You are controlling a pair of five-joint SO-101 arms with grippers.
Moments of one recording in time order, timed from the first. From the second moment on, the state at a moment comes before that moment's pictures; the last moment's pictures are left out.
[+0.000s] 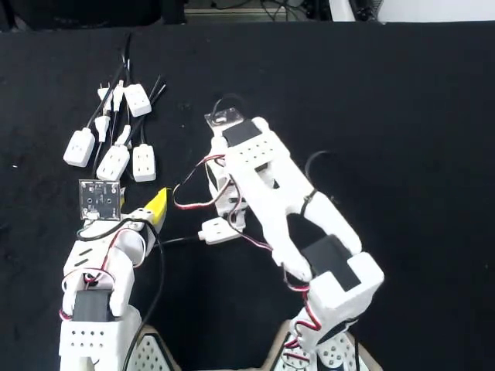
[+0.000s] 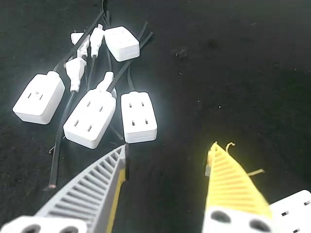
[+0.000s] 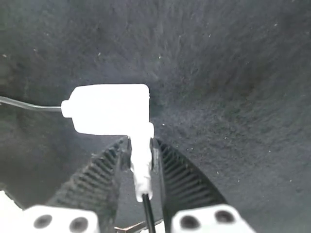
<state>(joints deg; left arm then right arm) -4.0 -104.0 95.4 41.6 -1.5 -28.5 12.4 7.1 88.0 -10.2</state>
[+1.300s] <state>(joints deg) -4.0 -104.0 95.4 41.6 -1.5 -29.3 13.2 5.3 88.2 -13.7</state>
